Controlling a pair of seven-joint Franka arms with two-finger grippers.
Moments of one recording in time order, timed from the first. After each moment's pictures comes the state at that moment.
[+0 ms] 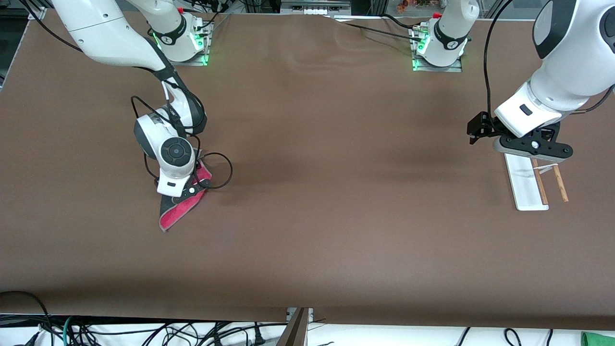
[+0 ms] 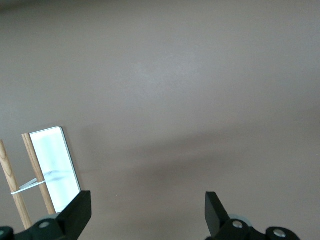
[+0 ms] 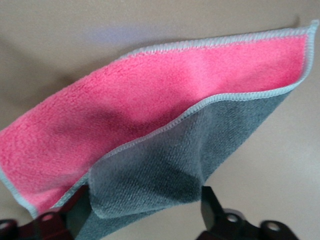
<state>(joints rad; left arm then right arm) -0.06 0.06 -0.10 -1.71 0.05 1.77 0.02 0.13 0.56 0.15 -1.91 -0.57 2.20 0.03</state>
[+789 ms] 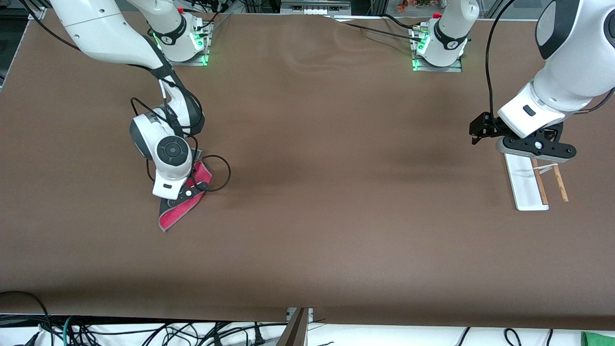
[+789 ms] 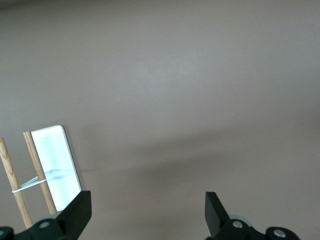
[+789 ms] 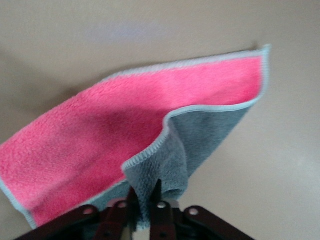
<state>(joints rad) -0.06 0.06 -0.10 -1.71 0.05 1.76 0.02 0.13 0.53 0.15 -1.88 -0.57 2.20 0.05</state>
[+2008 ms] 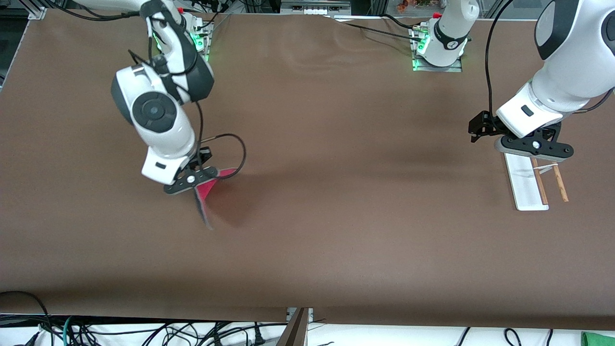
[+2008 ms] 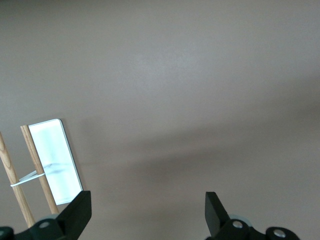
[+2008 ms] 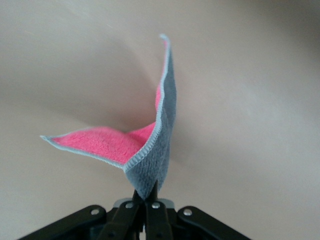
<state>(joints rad) -0.06 0.06 -0.10 -1.71 0.05 1.73 0.02 0.13 0.40 0.38 -1.56 -0.31 1.82 0.09</state>
